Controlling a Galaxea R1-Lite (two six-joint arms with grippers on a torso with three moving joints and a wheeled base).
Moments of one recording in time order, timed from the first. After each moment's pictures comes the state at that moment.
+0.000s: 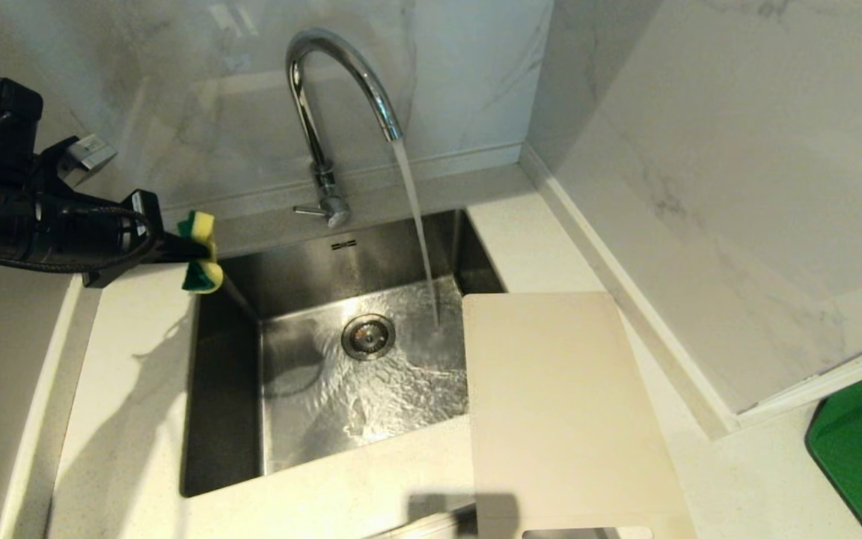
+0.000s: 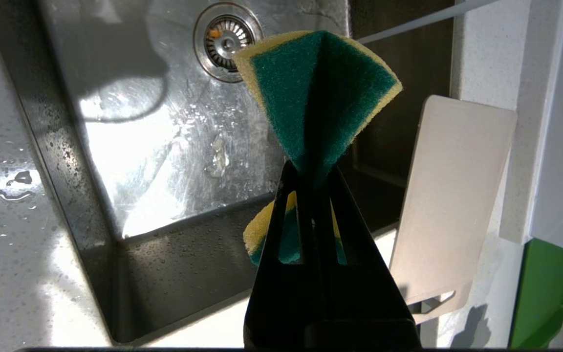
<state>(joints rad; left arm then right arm) -0.13 1.65 -1.49 0.38 -0.30 -0.45 -0.14 0.28 -0.04 0.01 0.18 -0.11</state>
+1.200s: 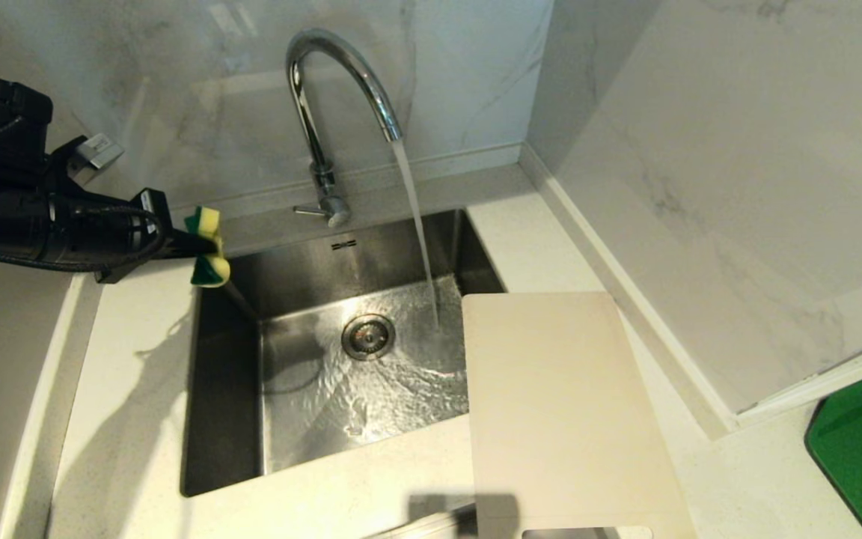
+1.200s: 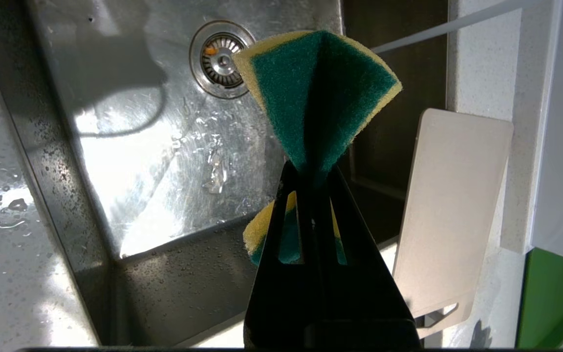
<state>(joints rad) -0.13 1.68 -1.48 0.31 -0.31 -0.45 -0.01 0.06 0.00 0.01 0.03 -0.05</state>
